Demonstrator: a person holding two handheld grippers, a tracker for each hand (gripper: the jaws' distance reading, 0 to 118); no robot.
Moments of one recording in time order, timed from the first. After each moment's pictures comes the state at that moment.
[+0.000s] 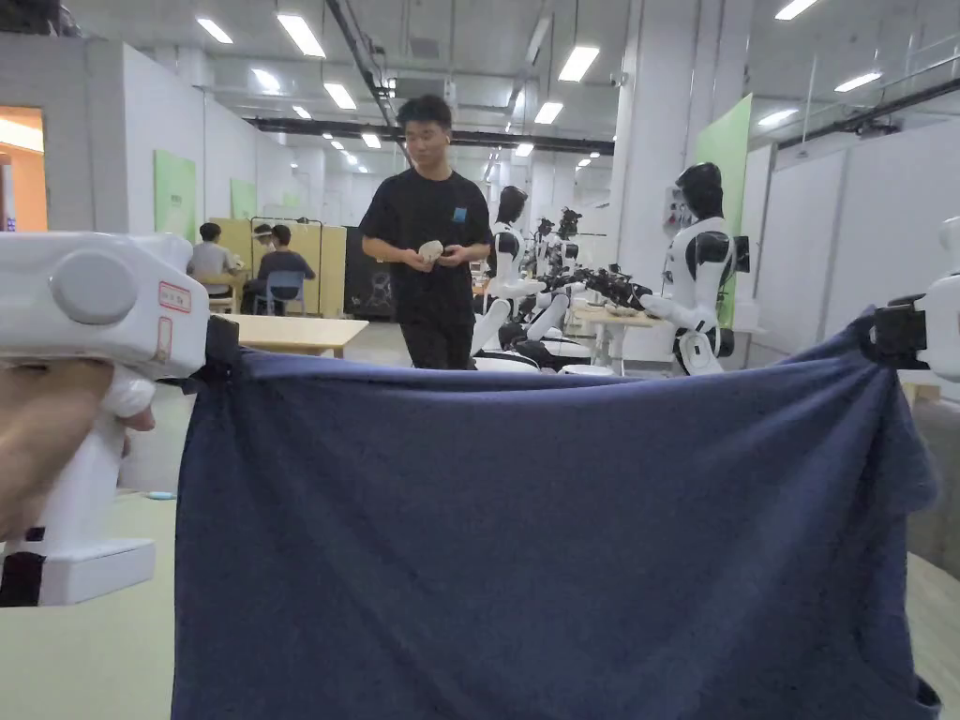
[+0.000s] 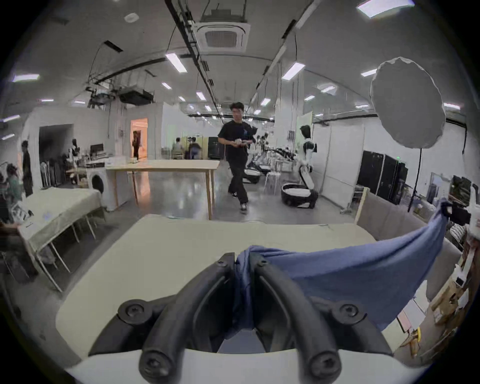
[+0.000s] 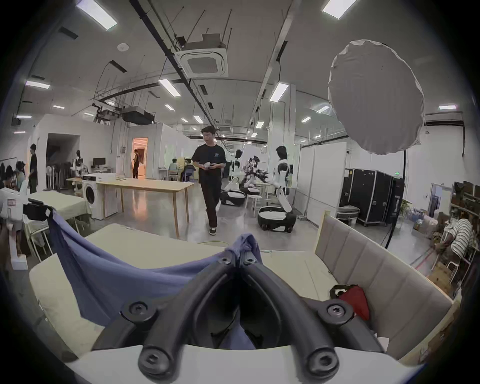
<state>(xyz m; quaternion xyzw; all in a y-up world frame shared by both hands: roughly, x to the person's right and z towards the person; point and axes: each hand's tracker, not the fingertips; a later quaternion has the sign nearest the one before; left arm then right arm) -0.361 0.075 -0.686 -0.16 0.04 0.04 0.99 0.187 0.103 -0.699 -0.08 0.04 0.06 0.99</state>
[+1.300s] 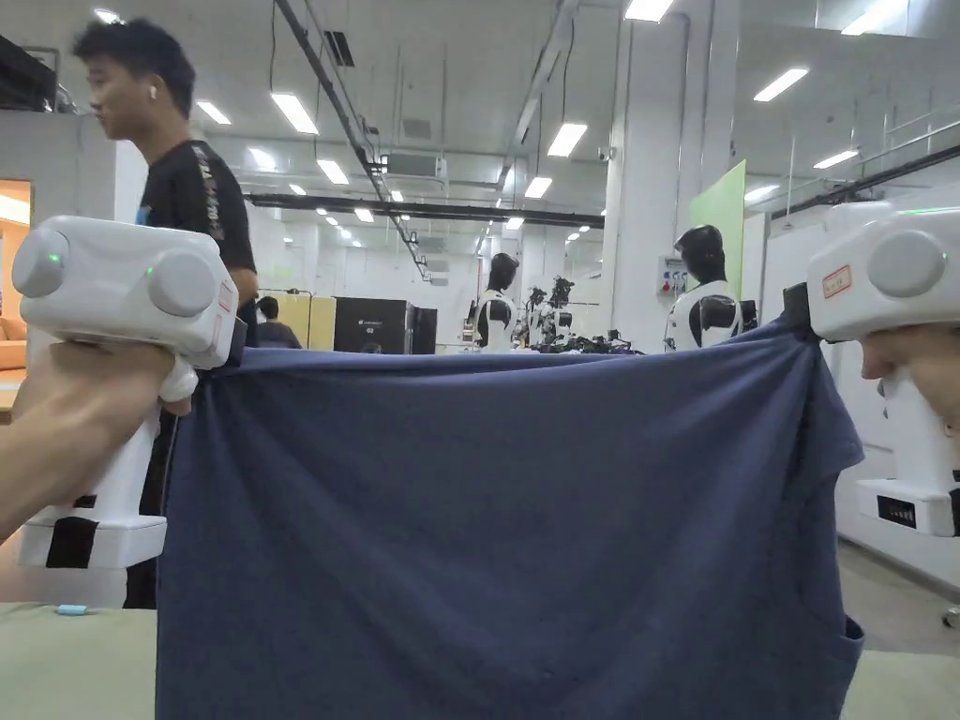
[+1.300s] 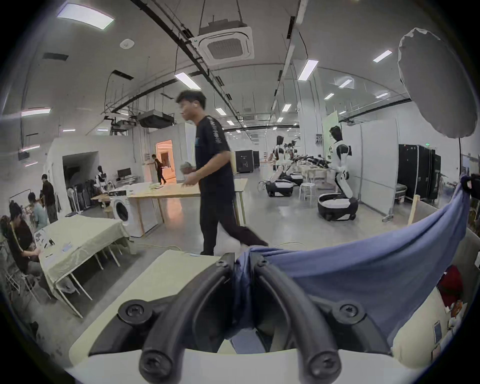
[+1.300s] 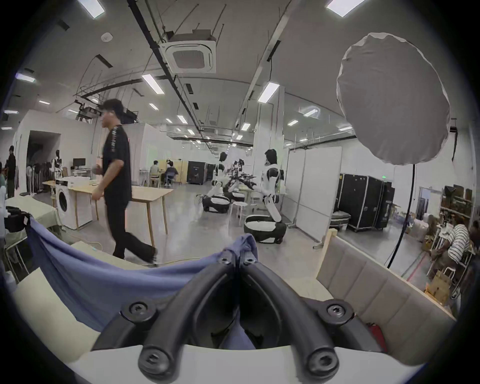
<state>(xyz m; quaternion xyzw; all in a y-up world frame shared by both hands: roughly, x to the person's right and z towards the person) -0.362 0.092 -0.960 -0.13 0.14 -0.02 0.98 0.129 0.134 -1.004 -0.07 -0.01 0.07 1.00</state>
